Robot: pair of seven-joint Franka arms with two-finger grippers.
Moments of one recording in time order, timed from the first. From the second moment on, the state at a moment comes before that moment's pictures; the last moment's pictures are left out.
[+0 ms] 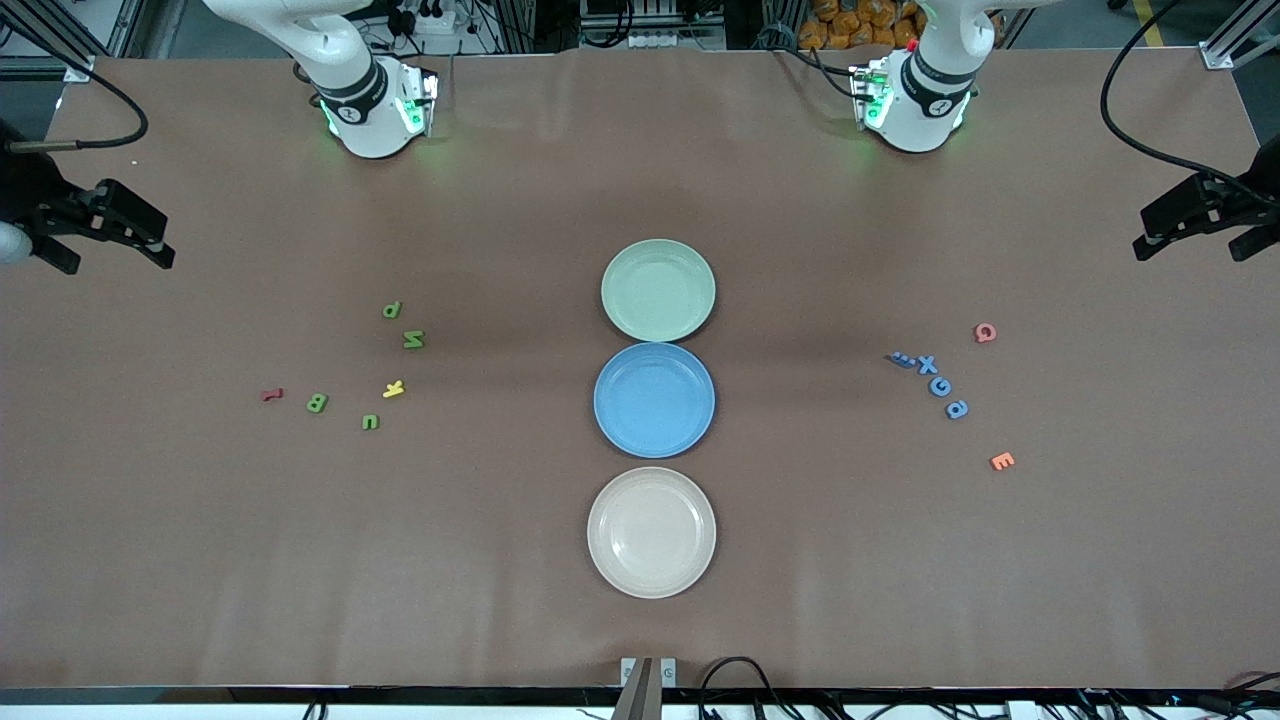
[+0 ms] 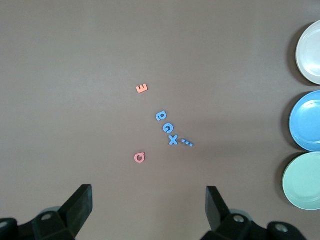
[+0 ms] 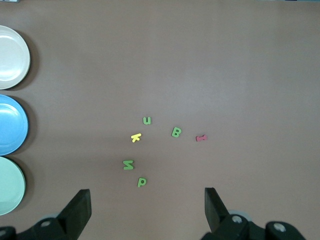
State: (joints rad) left arm 0.01 -0.02 -0.02 -1.53 -0.02 1.56 0.01; right arm 0.11 -0.03 -0.08 -1.55 0.01 1.59 -0.01
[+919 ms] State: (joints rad) left arm 0.01 -0.01 -0.01 -1.53 -0.02 1.56 0.01; right arm 0.11 0.00 -0.08 -1.54 0.01 1.59 -0.01
